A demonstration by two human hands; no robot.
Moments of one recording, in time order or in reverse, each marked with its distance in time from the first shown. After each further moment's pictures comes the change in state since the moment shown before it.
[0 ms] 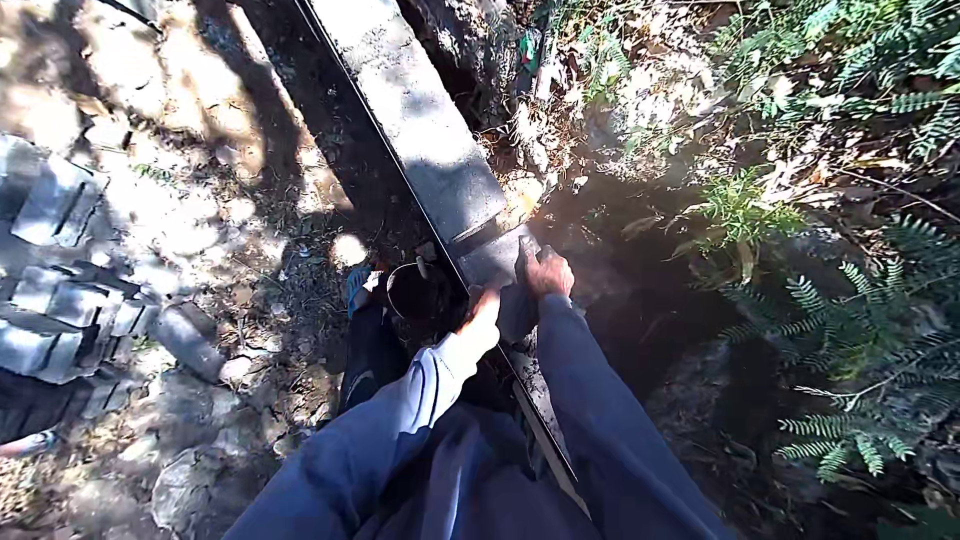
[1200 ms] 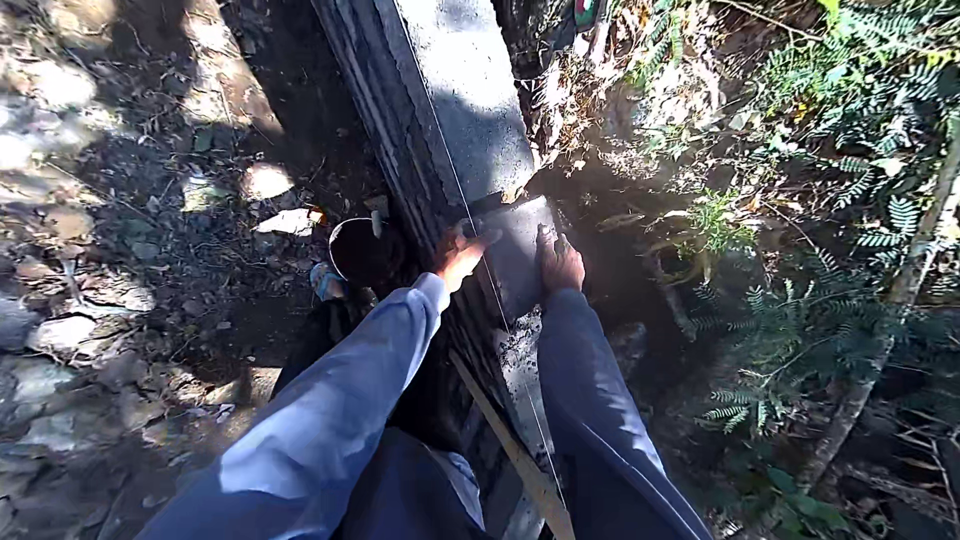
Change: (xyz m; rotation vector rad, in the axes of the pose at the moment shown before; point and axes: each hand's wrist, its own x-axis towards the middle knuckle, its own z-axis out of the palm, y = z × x) left_hand 0.106 0.014 -0.081 0.259 -0.190 0.118; right_hand -0.006 0.009 0.018 -0.259 0.137 0.045
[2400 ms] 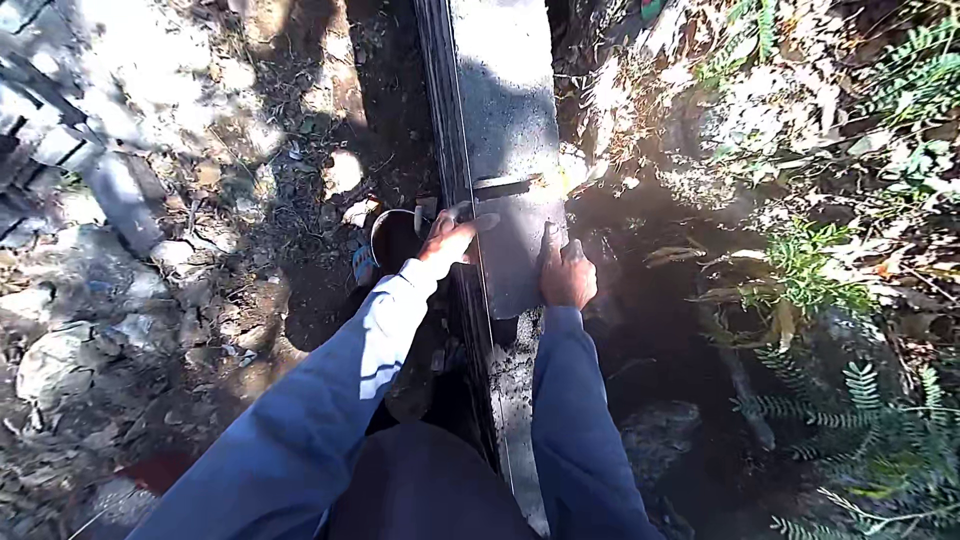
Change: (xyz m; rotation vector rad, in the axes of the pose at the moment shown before) left_hand -0.006 -0.044 0.024 -0.196 0.213 0.191; right_hand -0.013 0.021 0.015 0.123 0.055 -0.124
